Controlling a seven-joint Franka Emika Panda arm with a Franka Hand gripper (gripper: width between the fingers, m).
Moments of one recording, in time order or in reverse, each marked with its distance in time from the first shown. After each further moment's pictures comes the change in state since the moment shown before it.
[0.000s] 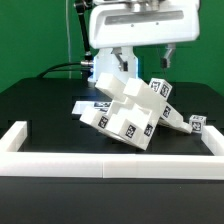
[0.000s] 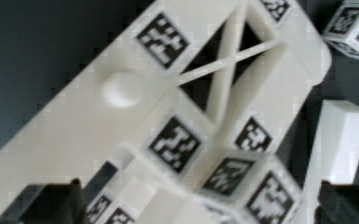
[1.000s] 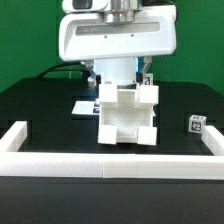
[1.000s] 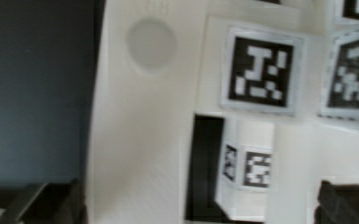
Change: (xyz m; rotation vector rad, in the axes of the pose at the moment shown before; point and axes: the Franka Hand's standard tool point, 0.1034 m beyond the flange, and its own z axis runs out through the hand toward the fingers) arm 0.038 0.053 0.021 -0.028 -0.001 -0.069
